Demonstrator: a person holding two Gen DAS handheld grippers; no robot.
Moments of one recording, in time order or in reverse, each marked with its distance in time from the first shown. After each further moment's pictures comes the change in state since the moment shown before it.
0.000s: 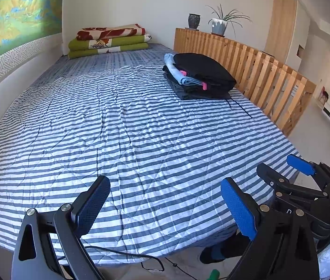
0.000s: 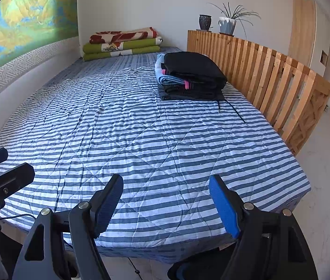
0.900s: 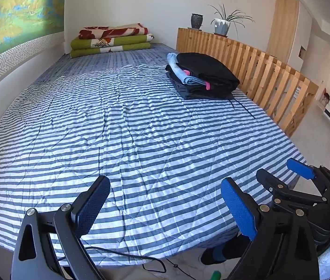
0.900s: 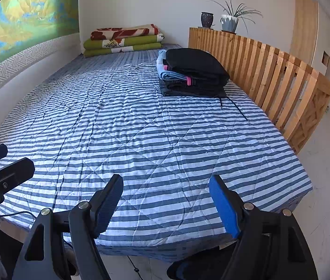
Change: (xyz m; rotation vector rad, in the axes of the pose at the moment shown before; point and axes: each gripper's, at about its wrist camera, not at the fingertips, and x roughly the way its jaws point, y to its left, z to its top) left arm 0.007 0.008 0.000 -0.010 -0.002 0.004; right arm 0.007 0.004 -0.002 -0.015 0.019 0.000
